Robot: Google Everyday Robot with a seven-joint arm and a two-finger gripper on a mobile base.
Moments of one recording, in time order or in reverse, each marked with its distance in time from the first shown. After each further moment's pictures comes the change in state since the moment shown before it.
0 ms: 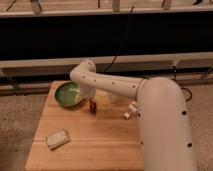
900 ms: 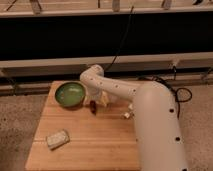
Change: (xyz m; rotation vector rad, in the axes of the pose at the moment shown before) arm 0.027 0.034 0.058 -0.033 -0.050 0.018
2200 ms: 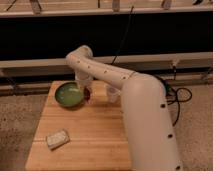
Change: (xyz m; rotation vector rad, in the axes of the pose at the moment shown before) arm 0.028 -0.068 -0.111 -0.005 0.057 -0.097
